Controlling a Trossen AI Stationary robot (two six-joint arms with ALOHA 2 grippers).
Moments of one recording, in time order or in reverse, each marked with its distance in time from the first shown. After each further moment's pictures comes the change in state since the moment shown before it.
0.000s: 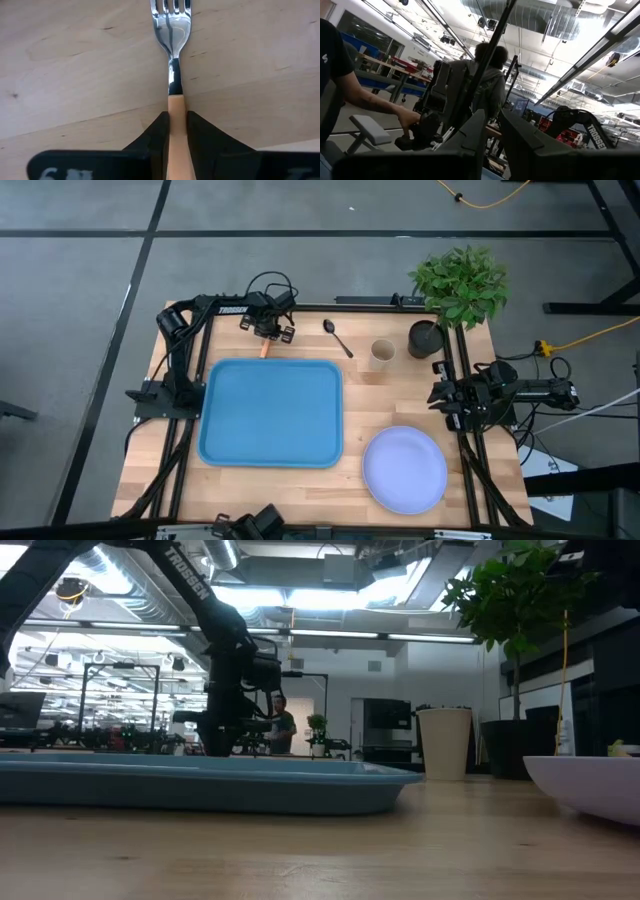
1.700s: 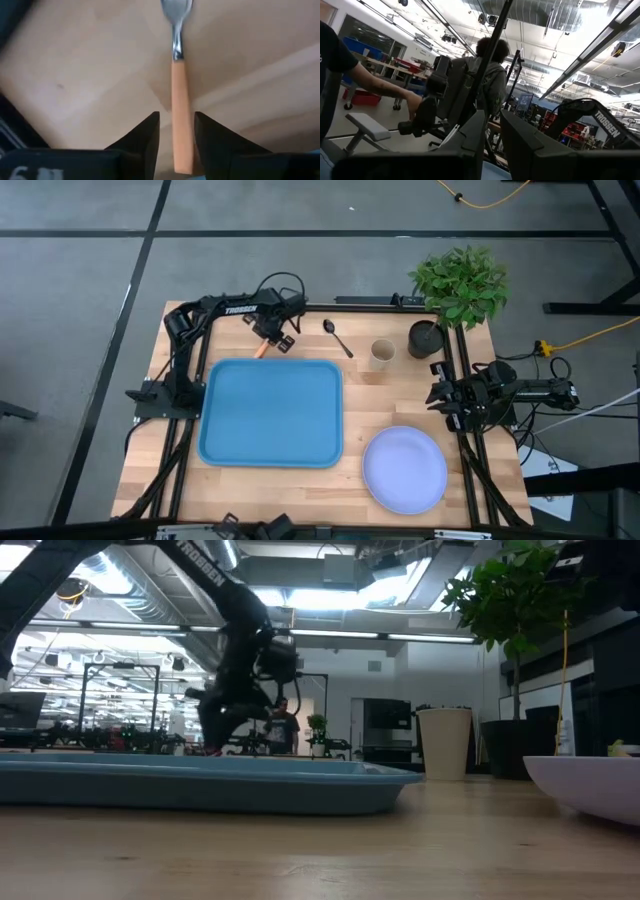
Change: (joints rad) left arm -0.084 0.009 0.193 -0.308 -0.063 0.201; right arm 0.000 0.000 0.000 -0.024 0.000 0.030
